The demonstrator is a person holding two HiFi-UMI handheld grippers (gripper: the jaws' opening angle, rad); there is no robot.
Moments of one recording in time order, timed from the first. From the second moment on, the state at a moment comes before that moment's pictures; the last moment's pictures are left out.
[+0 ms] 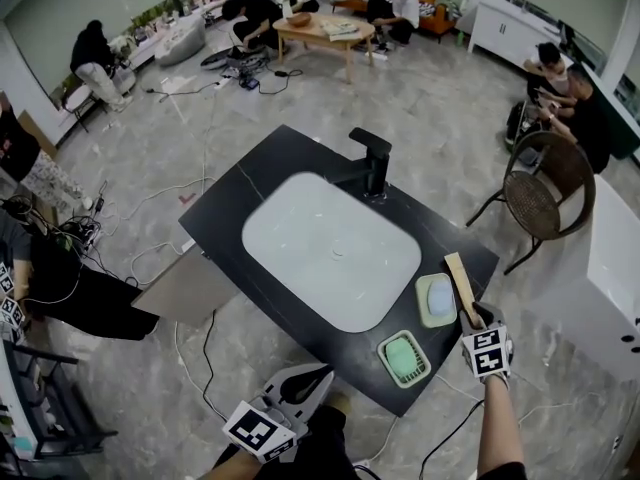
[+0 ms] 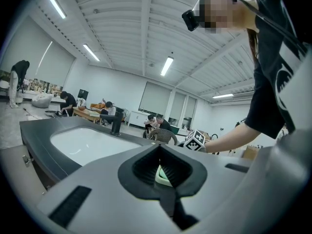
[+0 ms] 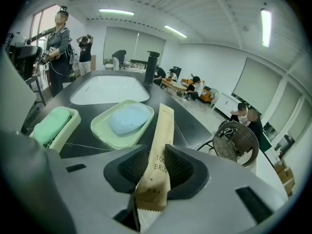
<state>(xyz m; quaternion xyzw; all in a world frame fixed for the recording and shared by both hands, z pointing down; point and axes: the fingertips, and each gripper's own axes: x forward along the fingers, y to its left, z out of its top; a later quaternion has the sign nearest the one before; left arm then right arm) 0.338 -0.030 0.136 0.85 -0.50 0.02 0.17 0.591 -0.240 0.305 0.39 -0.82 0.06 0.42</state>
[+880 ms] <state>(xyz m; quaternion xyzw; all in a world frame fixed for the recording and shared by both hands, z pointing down) 0.328 -0.020 0.128 0.85 -0.50 0.00 0.16 0.559 -0.198 0.244 0.39 -0.83 -0.03 0.39</state>
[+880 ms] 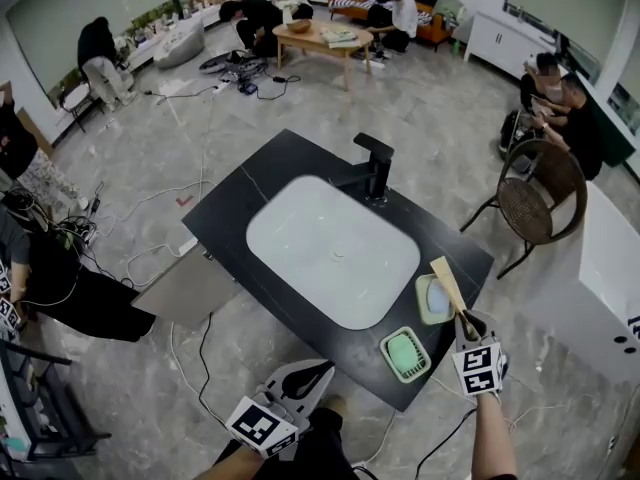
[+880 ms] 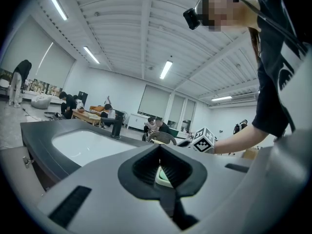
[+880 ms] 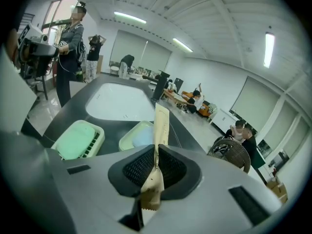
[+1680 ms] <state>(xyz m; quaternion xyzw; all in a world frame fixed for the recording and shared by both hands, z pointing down) 0.250 -0.008 0.124 0.84 -0.52 -0.04 0.15 0.392 -0.081 0.201 0.29 -0.88 -0.06 0.36</state>
